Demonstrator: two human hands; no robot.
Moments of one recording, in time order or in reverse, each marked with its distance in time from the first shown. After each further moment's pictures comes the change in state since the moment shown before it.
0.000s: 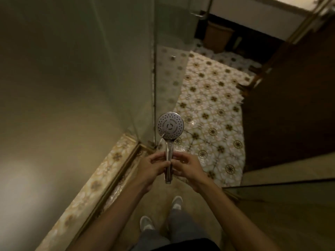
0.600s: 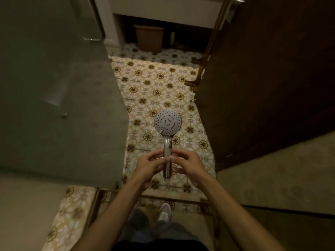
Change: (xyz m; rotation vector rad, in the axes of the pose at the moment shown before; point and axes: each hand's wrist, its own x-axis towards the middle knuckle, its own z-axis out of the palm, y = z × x) left_hand 0.219 0.082 0.270 0.088 -0.322 -0.126; right_hand 0.124 -0.124 -0.269 0.221 0.305 -0.031
